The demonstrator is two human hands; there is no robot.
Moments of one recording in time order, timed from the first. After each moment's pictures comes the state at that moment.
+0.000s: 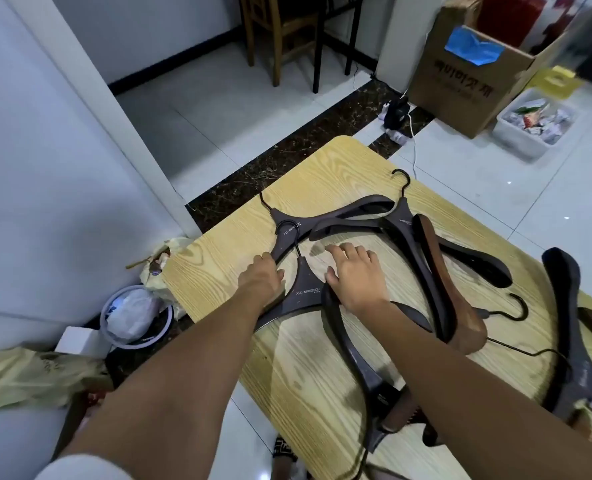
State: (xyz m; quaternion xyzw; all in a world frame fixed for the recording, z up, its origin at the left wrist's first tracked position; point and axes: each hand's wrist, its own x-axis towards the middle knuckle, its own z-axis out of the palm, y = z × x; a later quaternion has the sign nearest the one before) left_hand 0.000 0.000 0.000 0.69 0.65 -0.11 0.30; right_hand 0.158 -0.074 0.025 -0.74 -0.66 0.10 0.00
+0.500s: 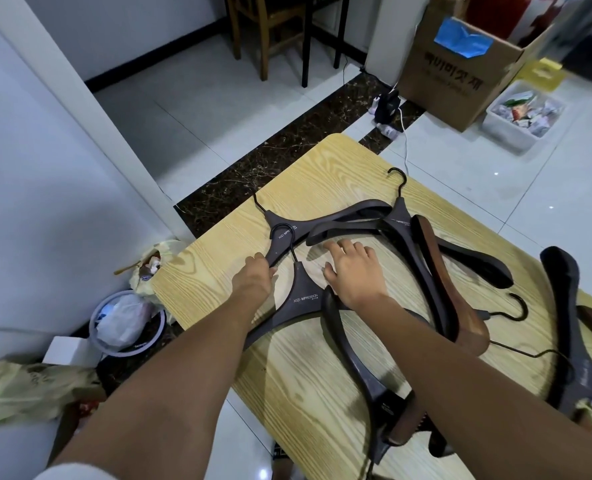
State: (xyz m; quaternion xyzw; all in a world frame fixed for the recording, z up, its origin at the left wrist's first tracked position) left_hand -0.004 0.018 -0.011 0.70 0.65 -0.10 0.29; right_hand 0.161 -0.051 0.019 -0.75 -0.66 0.08 -0.01
